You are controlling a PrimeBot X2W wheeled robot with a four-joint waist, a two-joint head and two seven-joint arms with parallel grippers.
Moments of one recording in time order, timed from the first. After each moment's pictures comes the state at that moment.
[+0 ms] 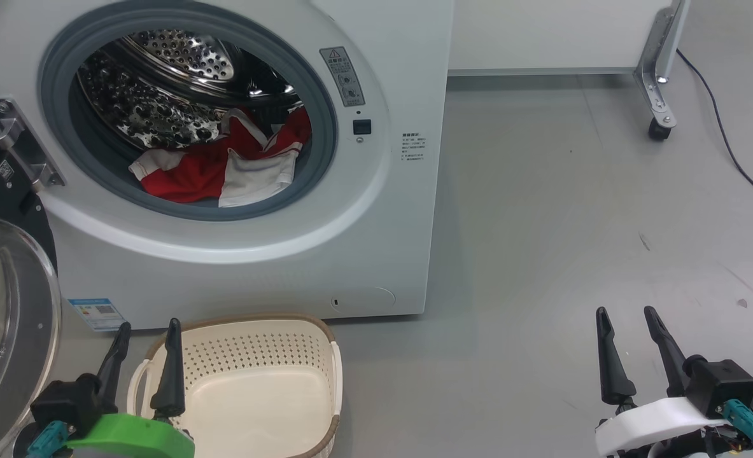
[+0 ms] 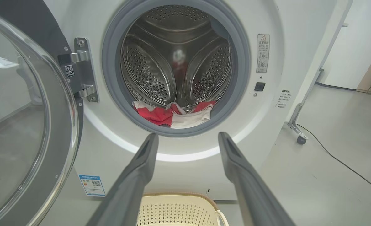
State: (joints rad) left arm 0.00 0.13 -0.14 0.21 -0.49 -0.10 -0.24; right arm 0.11 -0.14 0.18 0.10 0.39 0.03 -0.24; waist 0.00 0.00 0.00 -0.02
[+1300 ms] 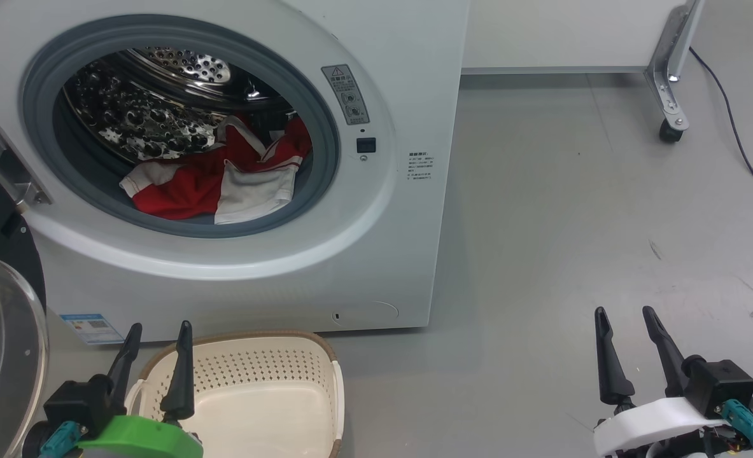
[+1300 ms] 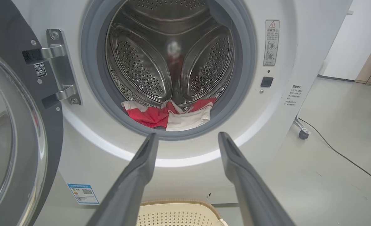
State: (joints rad) left arm 0.00 0.14 -0.16 0.21 -0.47 -0.10 -0.24; right arm 0.11 -0.14 0.18 0.10 0.39 0.03 -0.24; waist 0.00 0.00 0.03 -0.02
